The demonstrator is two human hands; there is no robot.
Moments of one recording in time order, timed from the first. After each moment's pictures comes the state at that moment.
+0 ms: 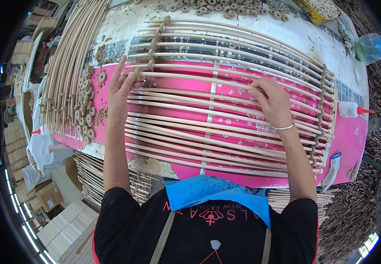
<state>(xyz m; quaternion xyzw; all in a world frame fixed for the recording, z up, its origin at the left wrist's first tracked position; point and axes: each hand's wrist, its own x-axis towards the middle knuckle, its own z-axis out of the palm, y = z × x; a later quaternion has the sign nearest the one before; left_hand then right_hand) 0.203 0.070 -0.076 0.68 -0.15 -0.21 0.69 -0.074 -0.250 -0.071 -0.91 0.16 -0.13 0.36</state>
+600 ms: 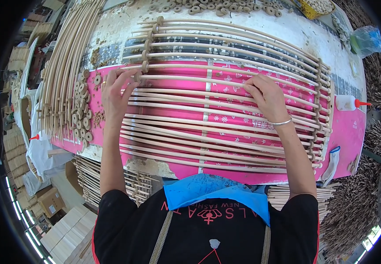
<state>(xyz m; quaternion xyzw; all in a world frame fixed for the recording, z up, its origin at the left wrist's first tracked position) 0.204 0.075 -0.063 0.87 -0.43 0.10 0.23 -0.074 -0.256 -0.076 -0.93 0.15 -0.11 0.31</state>
